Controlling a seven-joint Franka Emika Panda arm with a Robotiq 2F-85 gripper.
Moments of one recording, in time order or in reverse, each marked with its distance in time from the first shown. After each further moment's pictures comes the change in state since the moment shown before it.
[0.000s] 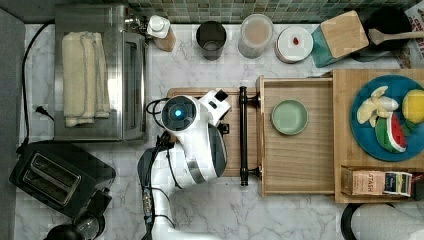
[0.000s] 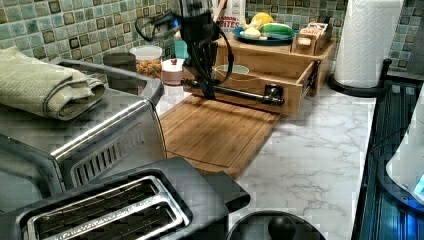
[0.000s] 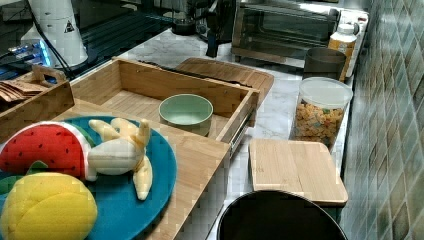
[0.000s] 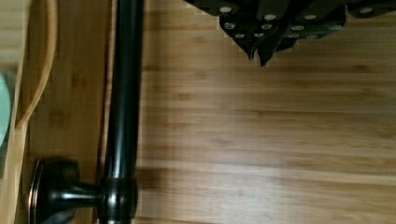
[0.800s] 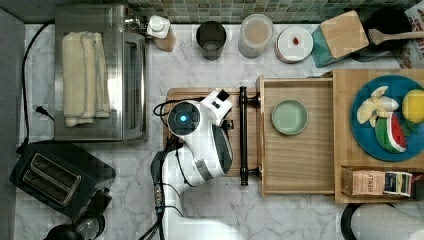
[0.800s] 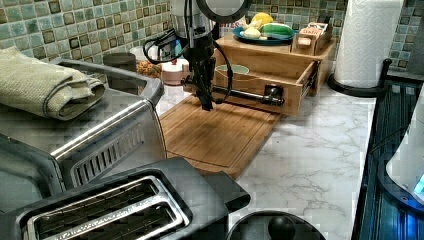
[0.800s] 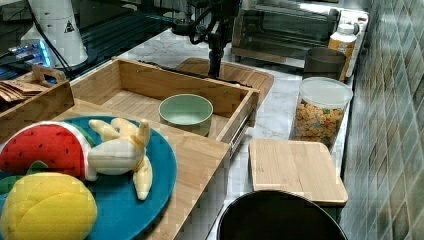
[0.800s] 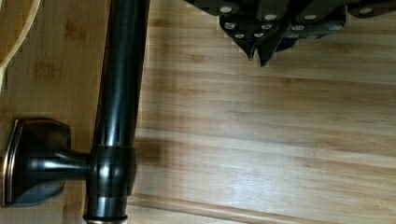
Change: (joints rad) arm -0.030 0.065 0.000 -0.037 -0.080 0.161 0.015
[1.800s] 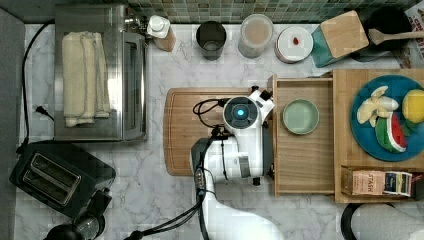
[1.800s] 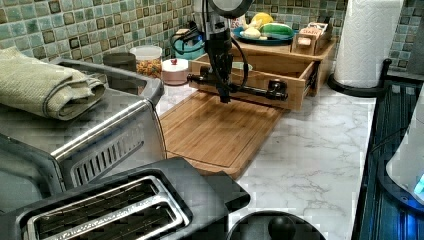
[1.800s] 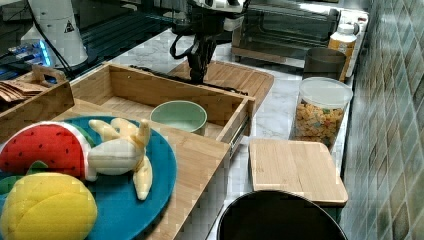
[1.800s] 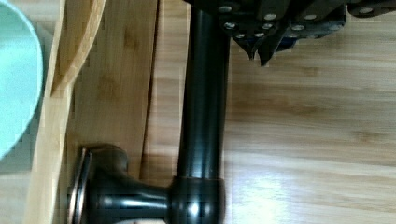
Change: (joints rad) arm -0.176 0.024 -0.037 0.000 0.081 0.026 -0.266
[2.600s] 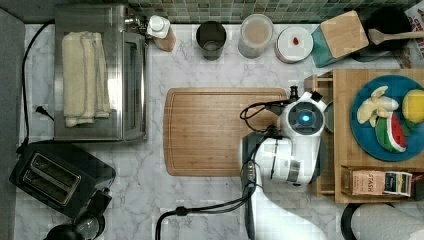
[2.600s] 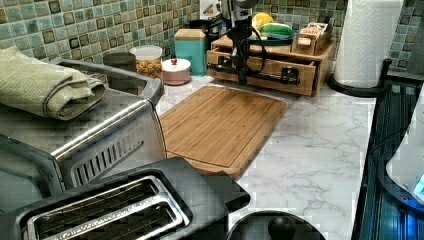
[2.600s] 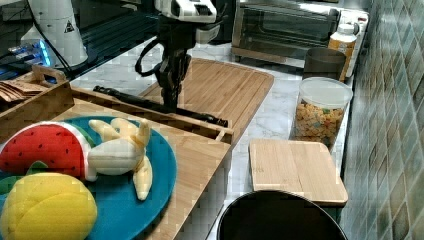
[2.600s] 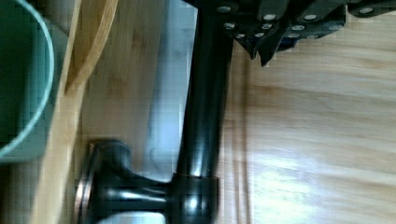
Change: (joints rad) arm -0.152 0.029 -0.091 0.055 0.027 0.028 -0.335
